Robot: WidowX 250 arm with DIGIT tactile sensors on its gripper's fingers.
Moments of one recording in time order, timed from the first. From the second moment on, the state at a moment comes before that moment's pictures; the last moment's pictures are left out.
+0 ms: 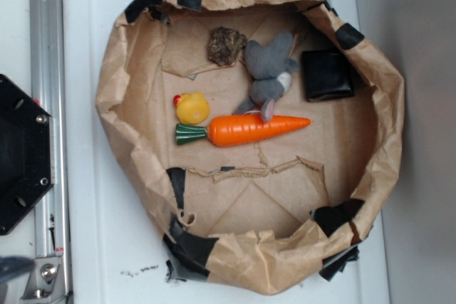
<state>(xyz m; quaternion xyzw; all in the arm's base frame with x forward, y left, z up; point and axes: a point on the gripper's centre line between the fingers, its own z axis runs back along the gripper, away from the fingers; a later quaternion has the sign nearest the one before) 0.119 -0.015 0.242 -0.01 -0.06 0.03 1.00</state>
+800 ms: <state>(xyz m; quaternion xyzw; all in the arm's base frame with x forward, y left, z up) 0.220 0.020 0.170 0.04 -0.10 0.02 0.99</state>
